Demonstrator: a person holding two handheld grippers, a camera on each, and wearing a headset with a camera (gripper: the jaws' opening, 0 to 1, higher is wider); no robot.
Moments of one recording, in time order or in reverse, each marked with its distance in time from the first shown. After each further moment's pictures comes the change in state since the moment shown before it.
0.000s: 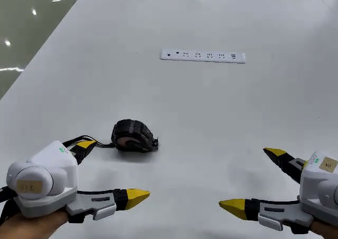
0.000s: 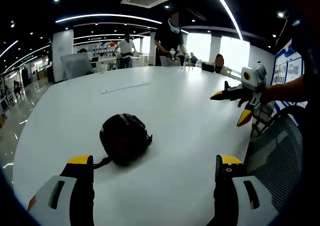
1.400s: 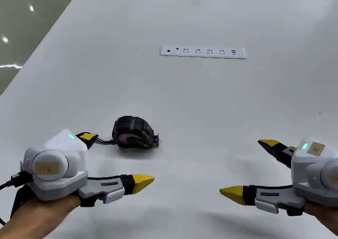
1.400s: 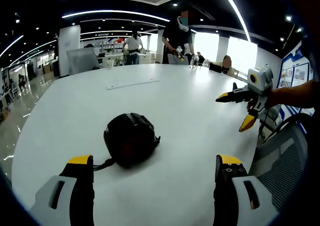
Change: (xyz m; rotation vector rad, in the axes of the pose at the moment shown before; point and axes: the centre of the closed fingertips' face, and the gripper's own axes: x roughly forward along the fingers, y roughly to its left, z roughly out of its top) left arm 0.011 0.009 0.004 -0.050 0.016 0.038; right arm 0.012 -0.011 -0.003 -0.045 0.057 0.001
